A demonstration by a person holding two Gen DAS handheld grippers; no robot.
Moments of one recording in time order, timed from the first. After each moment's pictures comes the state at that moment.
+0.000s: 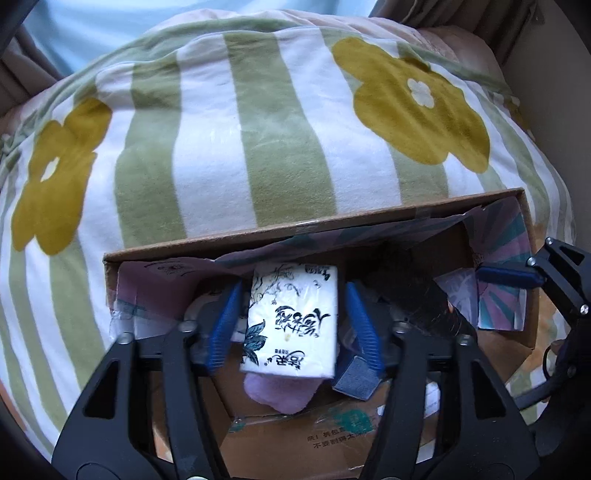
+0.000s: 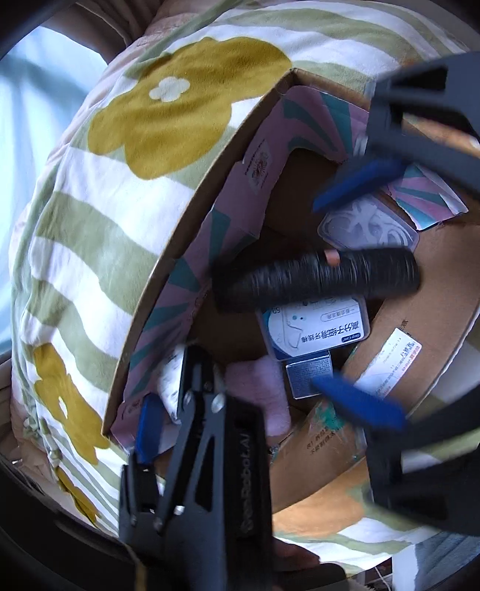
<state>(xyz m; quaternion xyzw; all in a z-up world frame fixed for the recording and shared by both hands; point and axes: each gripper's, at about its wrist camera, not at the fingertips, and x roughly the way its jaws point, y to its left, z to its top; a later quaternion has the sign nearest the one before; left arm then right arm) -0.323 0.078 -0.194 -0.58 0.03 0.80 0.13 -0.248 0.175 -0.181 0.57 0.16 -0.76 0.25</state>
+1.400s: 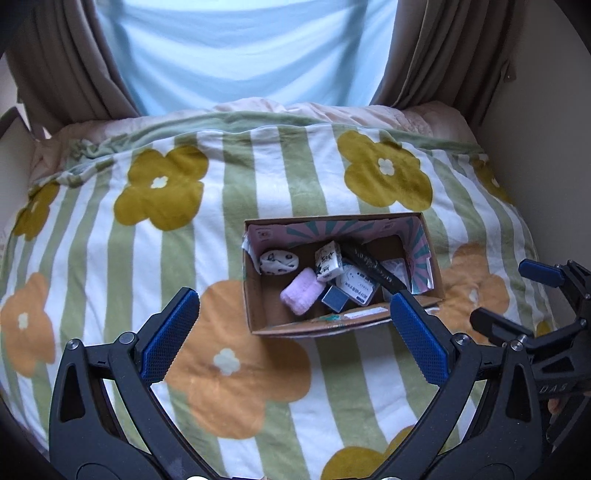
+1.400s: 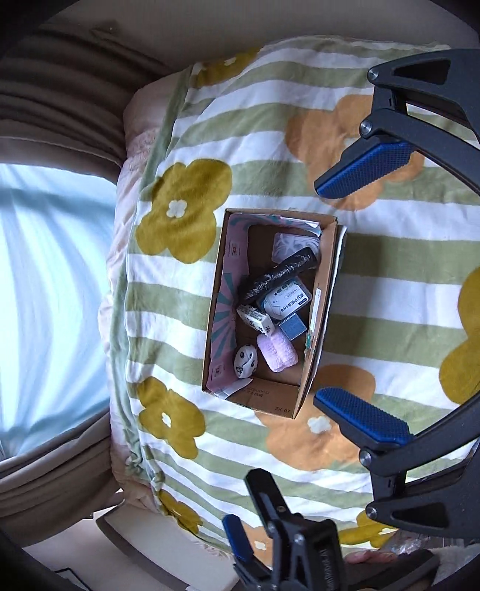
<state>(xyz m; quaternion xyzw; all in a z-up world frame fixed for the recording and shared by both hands) -0.147 0.011 0.018 -0.49 0.01 0.87 0.08 -0.116 0.195 0.006 0.52 0.04 -0.85 0.10</state>
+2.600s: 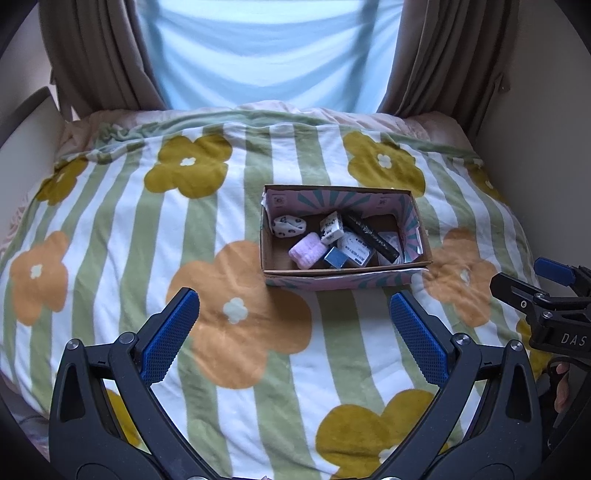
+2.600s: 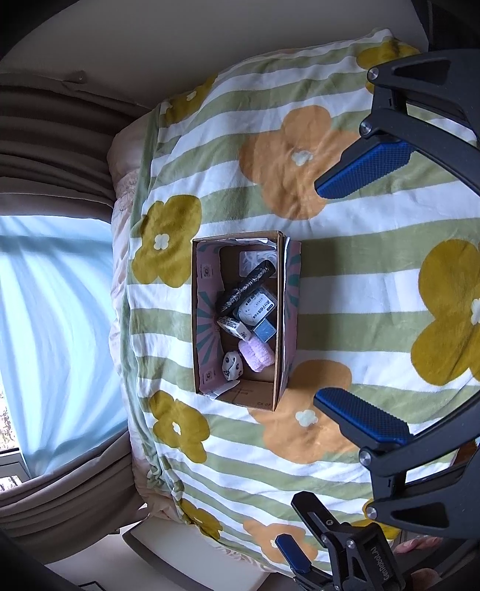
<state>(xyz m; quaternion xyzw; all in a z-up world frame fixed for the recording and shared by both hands) -0.035 -0.010 0.031 -0.46 -0.01 0.89 0.06 -0.029 0.202 0.024 0.50 0.01 -0.86 0.05</state>
